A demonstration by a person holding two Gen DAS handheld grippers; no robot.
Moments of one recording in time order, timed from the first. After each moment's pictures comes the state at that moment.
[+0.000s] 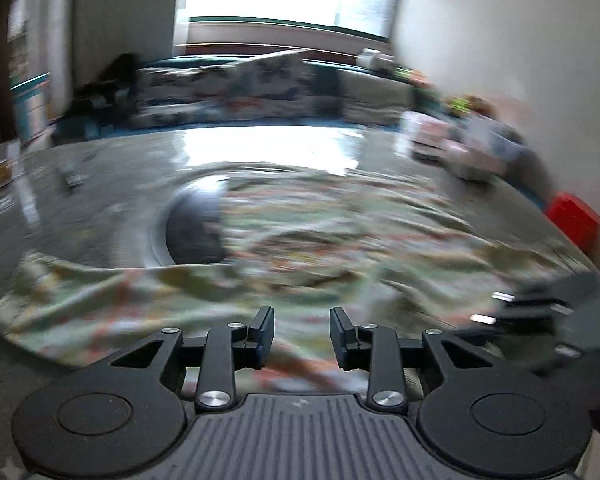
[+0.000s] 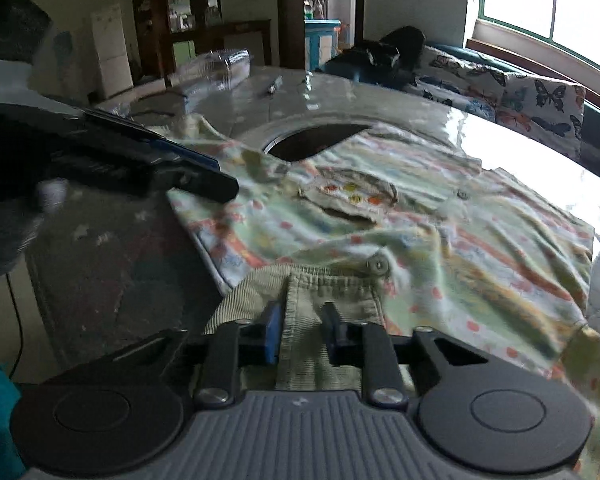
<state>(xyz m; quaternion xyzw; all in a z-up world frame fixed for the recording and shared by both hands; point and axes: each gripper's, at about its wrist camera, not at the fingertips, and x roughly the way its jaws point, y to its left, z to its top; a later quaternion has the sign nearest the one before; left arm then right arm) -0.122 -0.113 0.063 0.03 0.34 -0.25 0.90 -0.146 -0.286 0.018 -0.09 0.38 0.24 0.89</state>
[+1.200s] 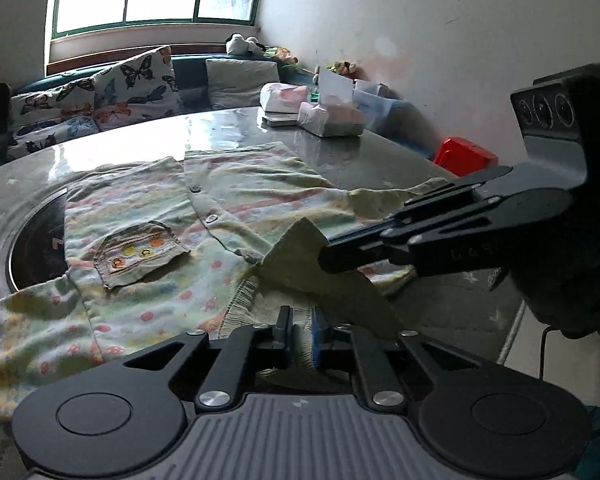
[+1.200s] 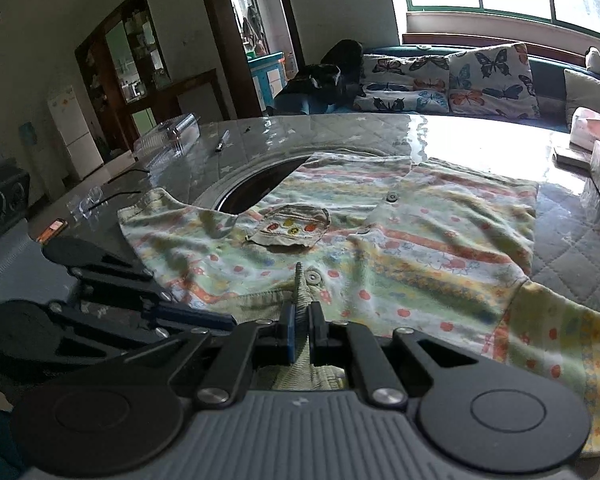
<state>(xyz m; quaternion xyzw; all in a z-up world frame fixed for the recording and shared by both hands) -0.136 -0.160 0.038 0.07 0.34 -0.41 0.84 -0.152 -0.352 0.048 0.04 0.35 0.20 0.91</state>
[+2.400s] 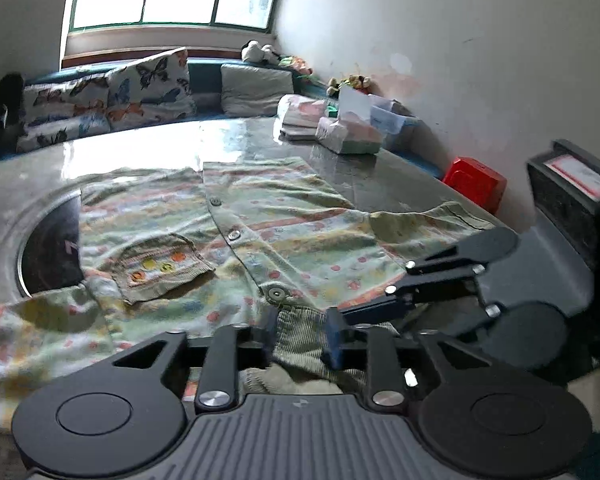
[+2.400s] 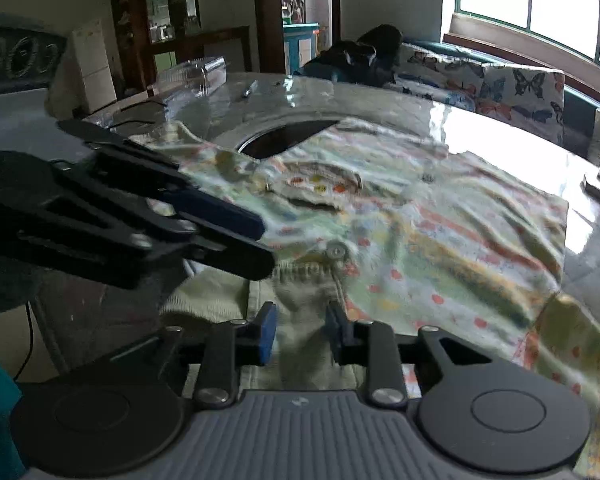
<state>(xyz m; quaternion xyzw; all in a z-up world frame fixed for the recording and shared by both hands) -0.113 -0.156 0.043 0.04 0.34 -0.40 0.85 -0.151 -0.315 0.016 -0.06 0.37 0.22 0.90</state>
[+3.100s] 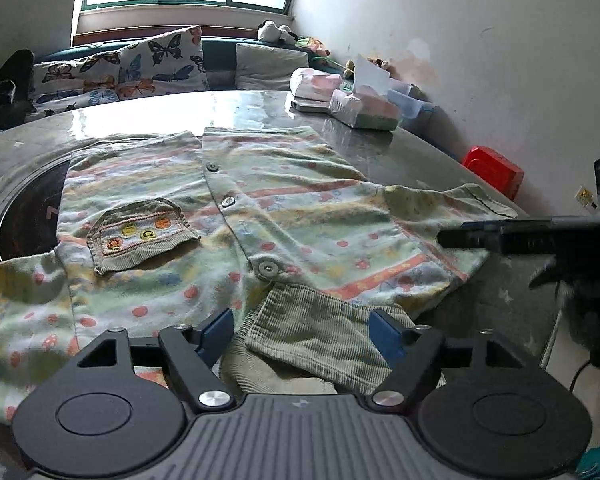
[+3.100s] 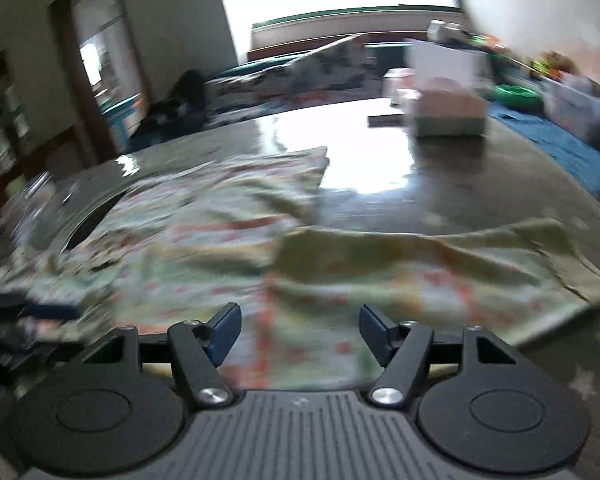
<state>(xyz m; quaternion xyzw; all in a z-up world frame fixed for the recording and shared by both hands) -0.112 -0.176 0.016 0.04 0.36 -0.37 0.85 -0.178 -0.464 0.011 0.11 0.34 -0.03 0.93</state>
